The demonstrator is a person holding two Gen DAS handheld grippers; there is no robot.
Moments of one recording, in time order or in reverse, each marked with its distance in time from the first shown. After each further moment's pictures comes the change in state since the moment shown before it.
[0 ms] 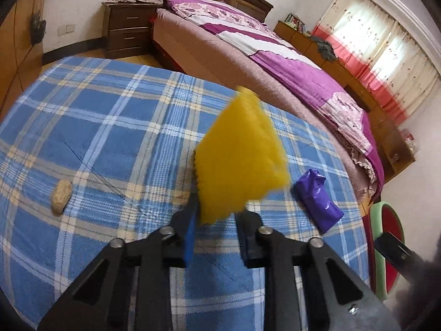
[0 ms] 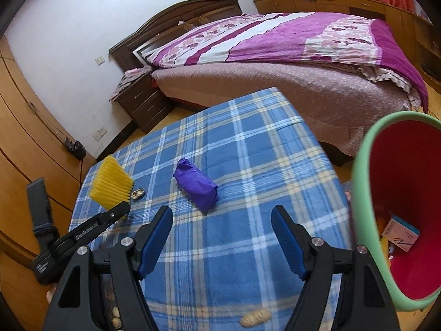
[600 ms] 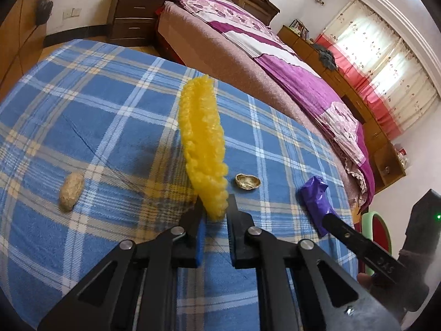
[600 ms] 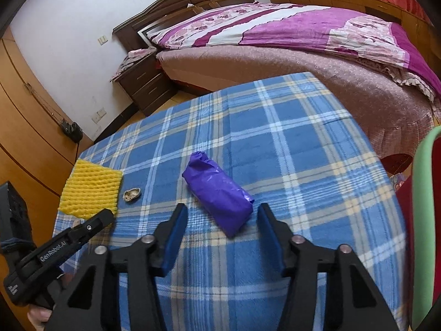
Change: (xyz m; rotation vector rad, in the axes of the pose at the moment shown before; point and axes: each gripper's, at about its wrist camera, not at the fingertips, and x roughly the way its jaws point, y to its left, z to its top) left arm -0.002 0.025 0.001 -0.088 0.016 -0.052; right arm 0.068 0.032 0.007 -0.065 0.072 -0.009
